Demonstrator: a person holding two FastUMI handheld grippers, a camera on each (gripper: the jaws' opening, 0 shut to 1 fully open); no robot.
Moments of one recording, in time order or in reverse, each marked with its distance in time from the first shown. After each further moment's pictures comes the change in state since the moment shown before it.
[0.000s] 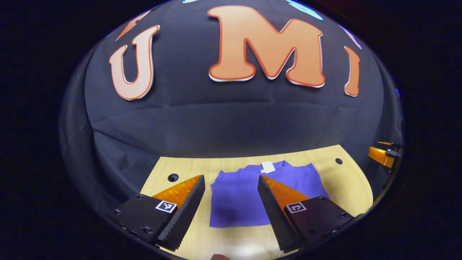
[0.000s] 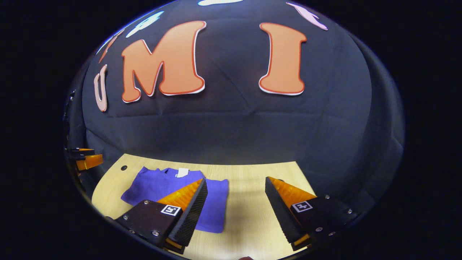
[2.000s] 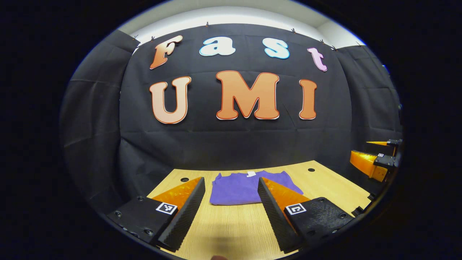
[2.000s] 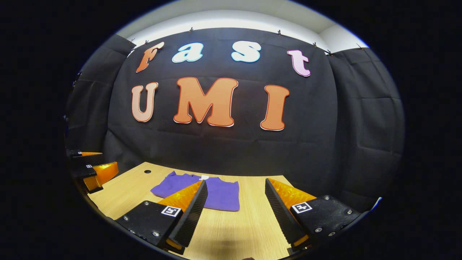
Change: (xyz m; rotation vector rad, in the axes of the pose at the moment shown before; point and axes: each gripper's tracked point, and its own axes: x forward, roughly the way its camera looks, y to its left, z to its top) left arm -0.331 -0.033 -0.121 0.006 -0.318 0.001; right arm -0.265 0.082 -0.053 -0.031 -0.317 -0.050
